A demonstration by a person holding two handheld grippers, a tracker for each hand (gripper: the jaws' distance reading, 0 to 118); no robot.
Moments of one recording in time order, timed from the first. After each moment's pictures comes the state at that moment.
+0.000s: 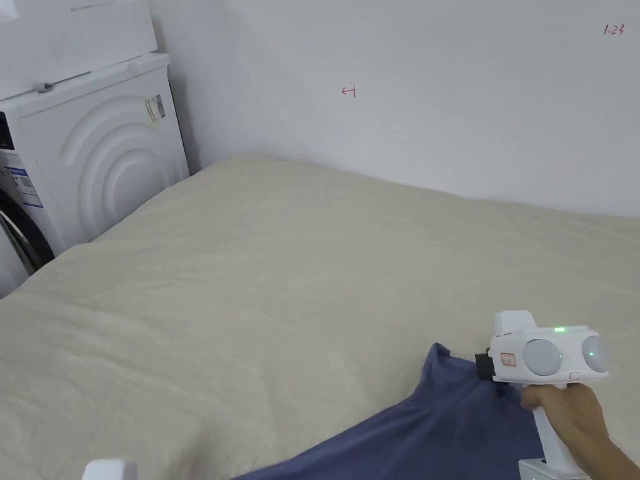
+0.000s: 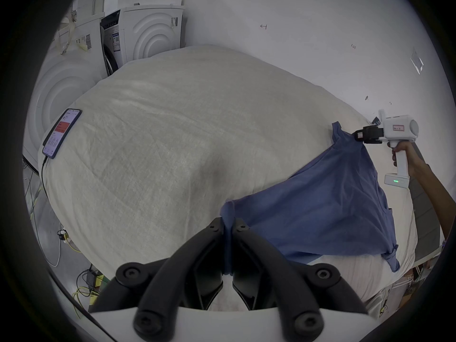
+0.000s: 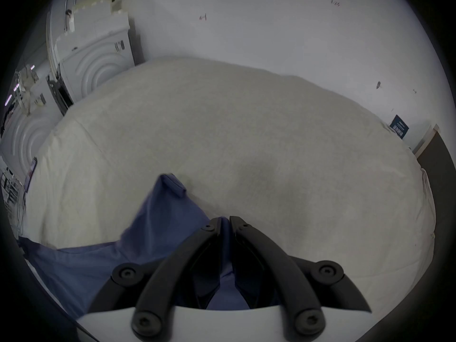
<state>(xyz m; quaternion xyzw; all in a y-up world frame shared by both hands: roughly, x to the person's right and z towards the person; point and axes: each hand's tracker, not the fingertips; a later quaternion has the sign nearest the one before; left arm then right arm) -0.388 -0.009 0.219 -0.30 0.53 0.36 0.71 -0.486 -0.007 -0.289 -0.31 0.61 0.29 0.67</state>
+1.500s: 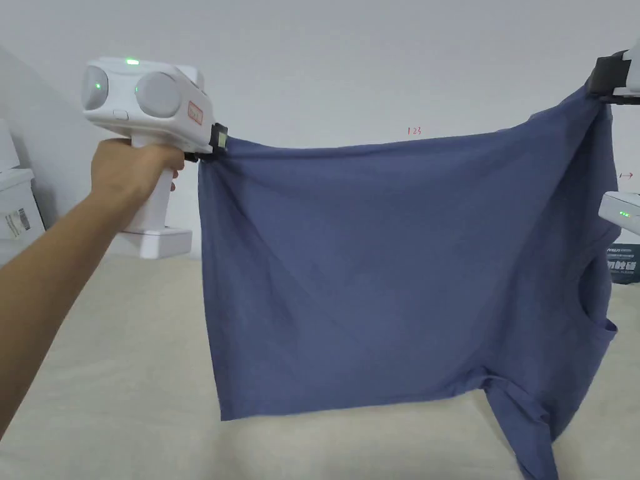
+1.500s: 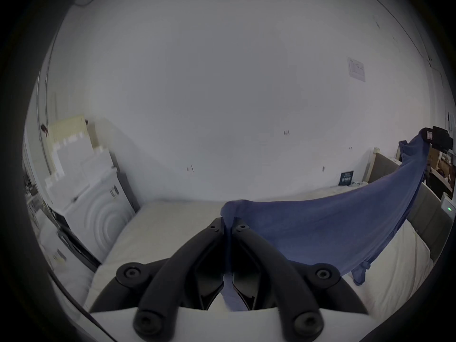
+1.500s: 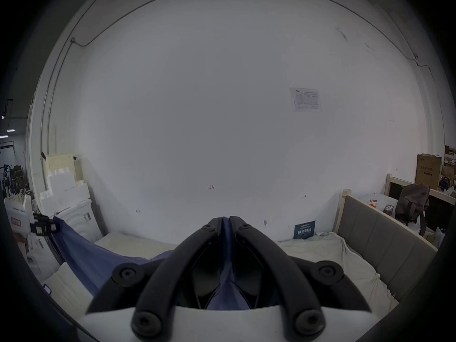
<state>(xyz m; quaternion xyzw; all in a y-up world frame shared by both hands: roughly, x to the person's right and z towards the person) -0.588 0.405 -0.091 -0.18 0.51 0.04 0.84 -0.336 0.420 -0.552 -0.05 0.50 -0.01 0.86</state>
